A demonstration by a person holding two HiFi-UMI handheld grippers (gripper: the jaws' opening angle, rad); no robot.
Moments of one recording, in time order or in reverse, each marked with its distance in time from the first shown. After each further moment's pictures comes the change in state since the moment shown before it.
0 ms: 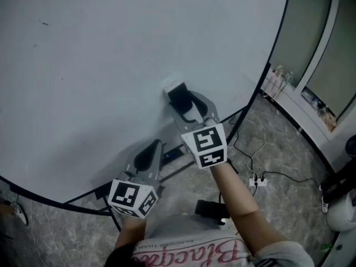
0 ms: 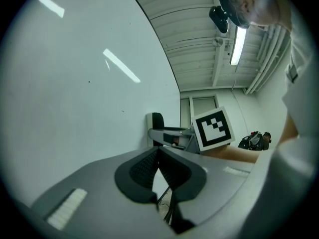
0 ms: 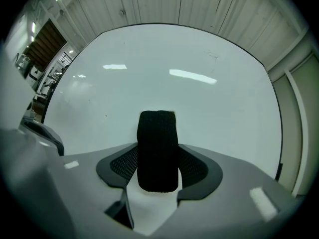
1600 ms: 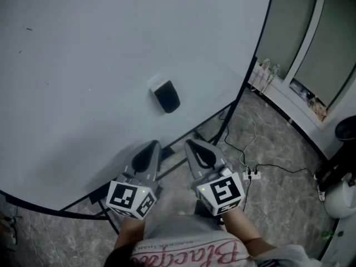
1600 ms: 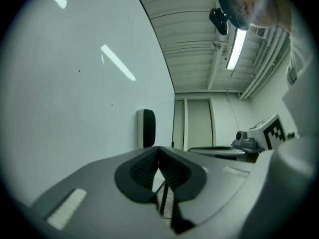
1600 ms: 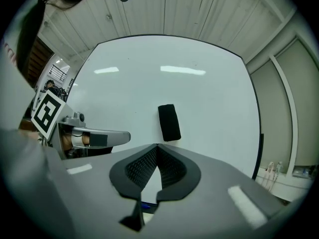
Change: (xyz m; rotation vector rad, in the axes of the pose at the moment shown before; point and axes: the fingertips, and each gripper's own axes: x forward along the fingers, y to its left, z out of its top) left arm 0.008 -0.019 -0.007 -0.033 -0.003 -0.080; right arm -0.124 0.038 -0.037 0.152 0.044 -0.020
